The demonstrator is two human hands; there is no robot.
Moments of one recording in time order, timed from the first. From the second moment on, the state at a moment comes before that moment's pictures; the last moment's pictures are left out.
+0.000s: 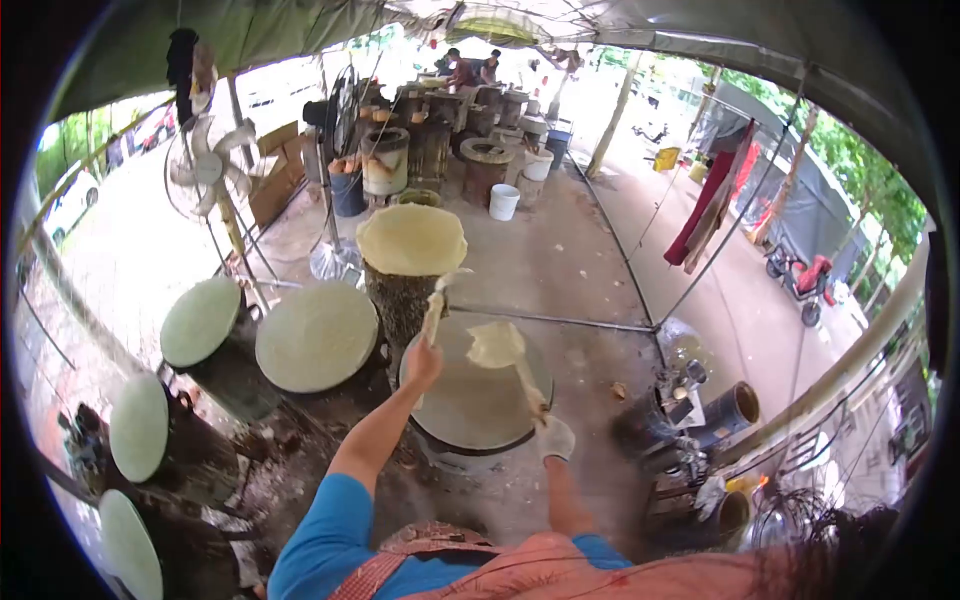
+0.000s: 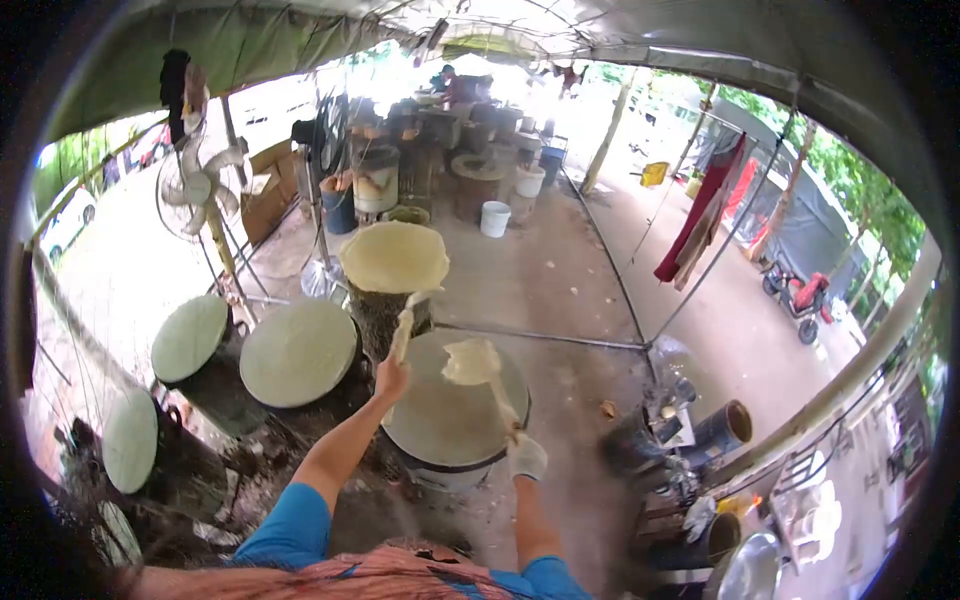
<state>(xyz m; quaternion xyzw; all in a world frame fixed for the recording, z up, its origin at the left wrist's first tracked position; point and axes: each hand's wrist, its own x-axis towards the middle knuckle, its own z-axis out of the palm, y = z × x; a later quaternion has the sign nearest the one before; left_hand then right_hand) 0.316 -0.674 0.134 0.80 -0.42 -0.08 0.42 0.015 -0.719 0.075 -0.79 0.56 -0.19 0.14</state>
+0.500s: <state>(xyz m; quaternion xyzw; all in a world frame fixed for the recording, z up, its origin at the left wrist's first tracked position) 0.289 -0.448 0.086 0.80 -0.24 -0.36 0.41 0.101 -0.682 0.084 -0.57 0.58 -0.27 0.52</state>
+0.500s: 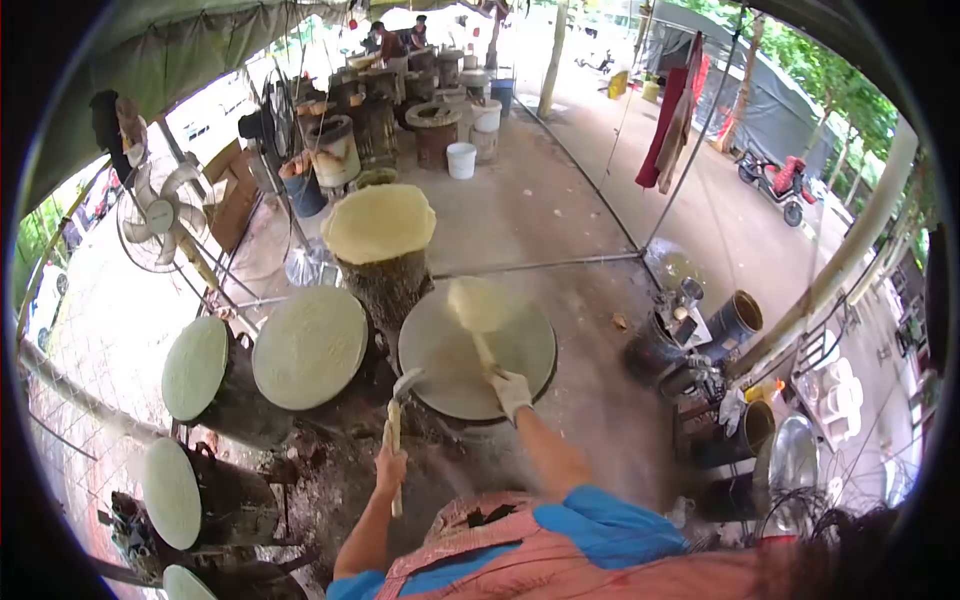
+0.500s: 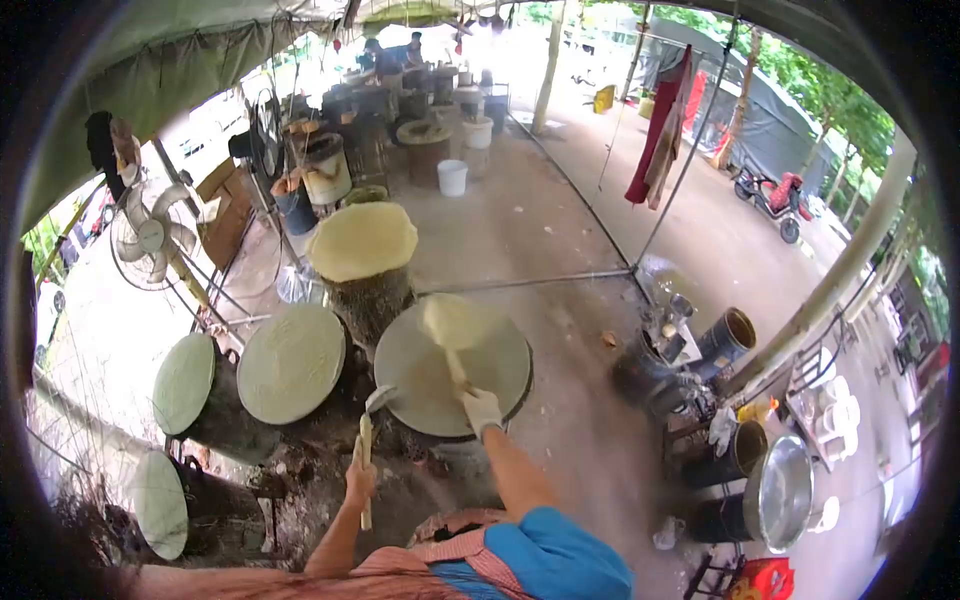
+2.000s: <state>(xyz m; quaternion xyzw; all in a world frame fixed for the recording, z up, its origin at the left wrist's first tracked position) 0.157 -0.339 0.100 0.60 0.27 -0.39 0.65 0.013 -0.857 0.088 -0.56 0.37 0.17 0.72</state>
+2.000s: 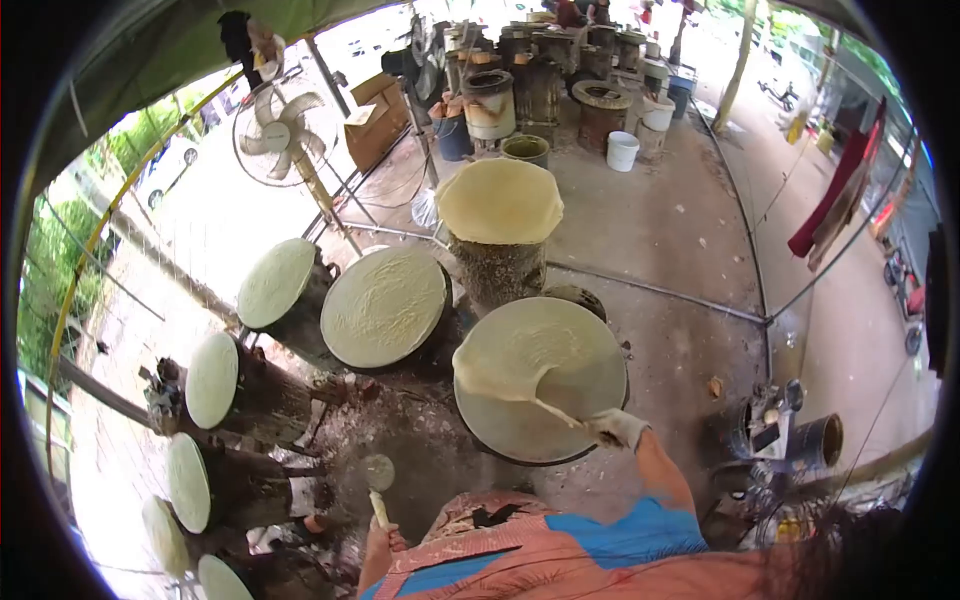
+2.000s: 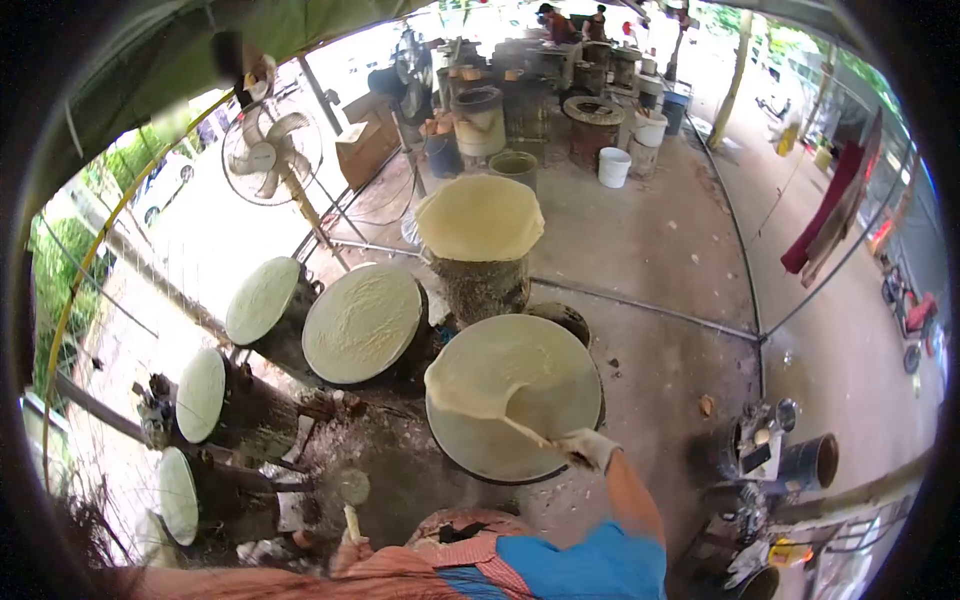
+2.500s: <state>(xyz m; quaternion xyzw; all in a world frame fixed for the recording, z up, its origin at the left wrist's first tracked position) 0.136 -0.309 0.072 0.46 0.38 -0.34 0.73 0.026 -0.893 0.112 -0.65 0.28 0.22 0.67</state>
